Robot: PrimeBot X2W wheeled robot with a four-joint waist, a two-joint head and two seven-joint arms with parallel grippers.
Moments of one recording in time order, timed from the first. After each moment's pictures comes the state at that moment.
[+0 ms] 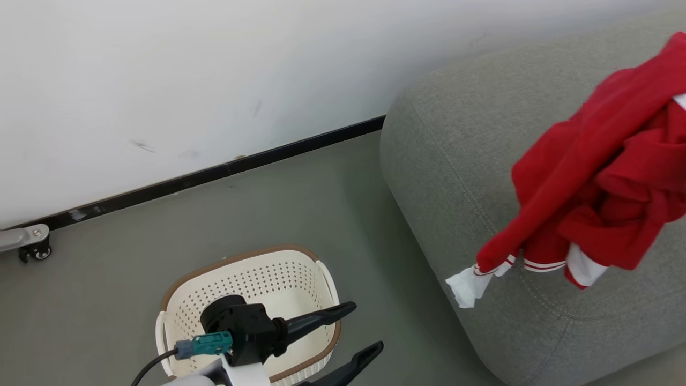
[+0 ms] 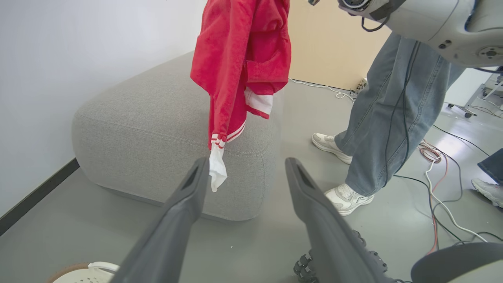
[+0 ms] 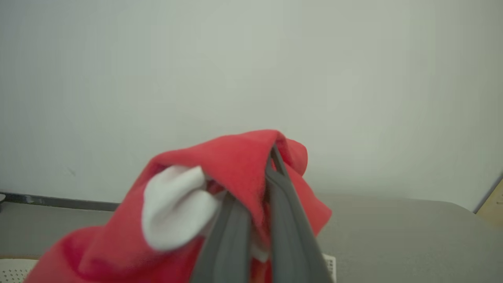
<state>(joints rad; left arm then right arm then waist) -0.60 0.56 -1.24 -0.19 -0.93 -0.08 -0.20 -0.52 -0.67 0.24 0.20 0.49 0.12 -0.20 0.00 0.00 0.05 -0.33</state>
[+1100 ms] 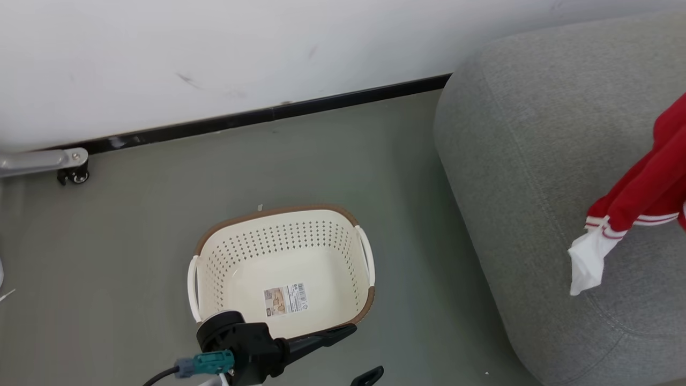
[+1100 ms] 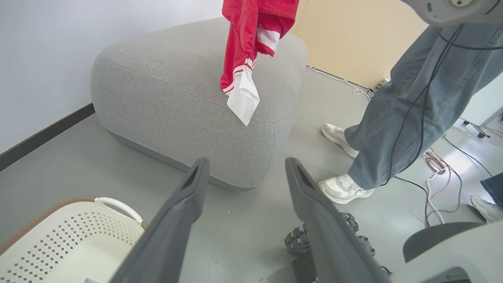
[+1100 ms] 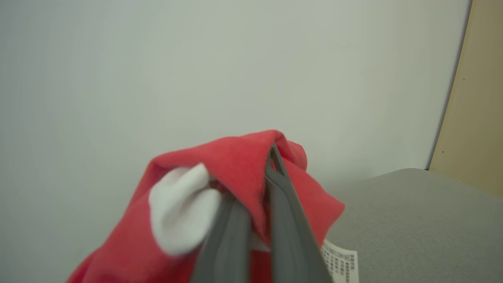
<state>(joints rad) -0.58 0.61 -1.26 -0.29 -0.92 -0.04 -0.13 -0.71 -0.59 -0.14 0.54 0.38 0.12 -0.21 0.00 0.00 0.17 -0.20</state>
